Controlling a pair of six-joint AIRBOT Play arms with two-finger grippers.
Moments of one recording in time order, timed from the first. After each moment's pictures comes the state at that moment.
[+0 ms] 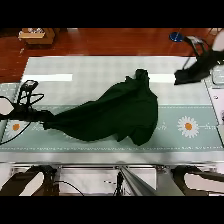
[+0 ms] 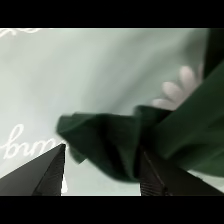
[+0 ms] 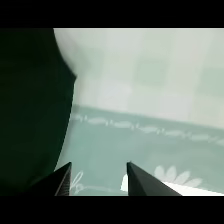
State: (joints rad) left arm 0.09 -0.91 0.70 1.53 -1.11 -1.32; right arm -0.04 -1.40 1.44 -1.47 1.47 1.42
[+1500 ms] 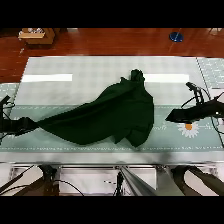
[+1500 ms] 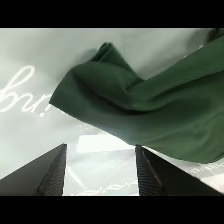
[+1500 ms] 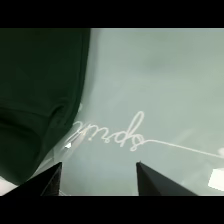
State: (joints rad) left arm 0.75 -1.15 0.69 1.09 -1.34 -0.88; right arm -0.25 -1.09 0.75 -1.10 1.30 1.17
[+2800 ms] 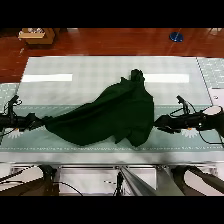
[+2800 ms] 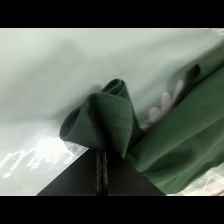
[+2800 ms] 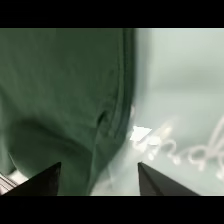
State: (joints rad) left arm 0.70 -1.32 0.70 0.92 -1.27 -0.87; right arm -0.24 -1.18 0.51 -0.74 1.16 1.12
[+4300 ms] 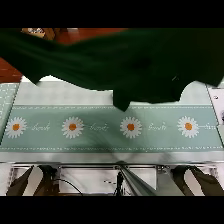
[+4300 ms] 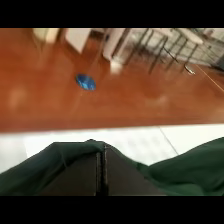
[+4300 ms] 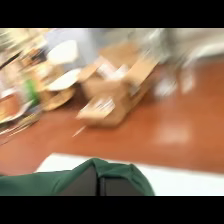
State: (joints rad) left arm 0.68 -0.78 1.50 0.27 -1.36 -1.13; right arm -0.34 -0.75 1.56 -0.62 1.12 1.32
